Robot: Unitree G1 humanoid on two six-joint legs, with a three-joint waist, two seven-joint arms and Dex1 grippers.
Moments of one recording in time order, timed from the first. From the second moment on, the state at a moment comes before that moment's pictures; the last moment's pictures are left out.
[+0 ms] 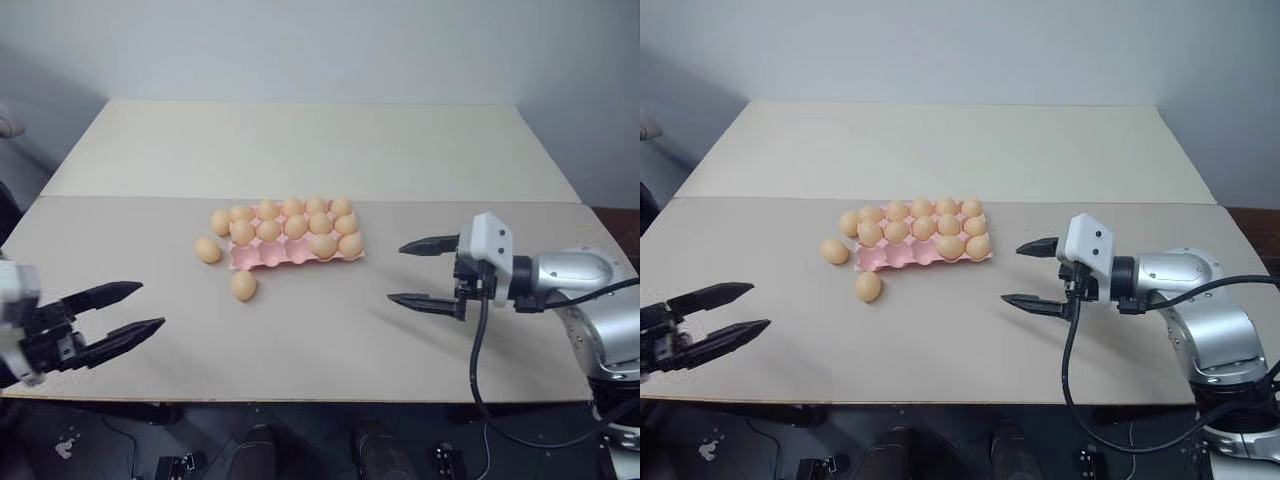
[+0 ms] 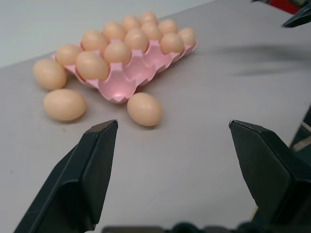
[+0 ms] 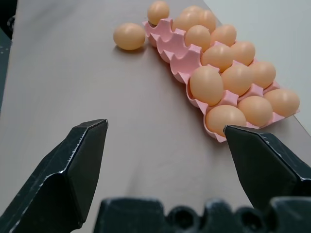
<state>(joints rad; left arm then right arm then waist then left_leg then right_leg) 0.26 0.90 0.68 -0.40 -0.80 0.61 -1.06 -0.38 -0.83 -0.08 -0.37 0.42 0.50 1.14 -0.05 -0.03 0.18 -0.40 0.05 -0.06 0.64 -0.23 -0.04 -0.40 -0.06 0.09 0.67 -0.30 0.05</state>
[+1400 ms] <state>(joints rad) -0.21 0.74 0.27 -0.58 -0.68 1.15 -0.45 -0.28 -0.90 -0.23 -0.41 0.59 0.44 1.15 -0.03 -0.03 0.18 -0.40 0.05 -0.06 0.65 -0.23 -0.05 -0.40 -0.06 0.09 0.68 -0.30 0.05</state>
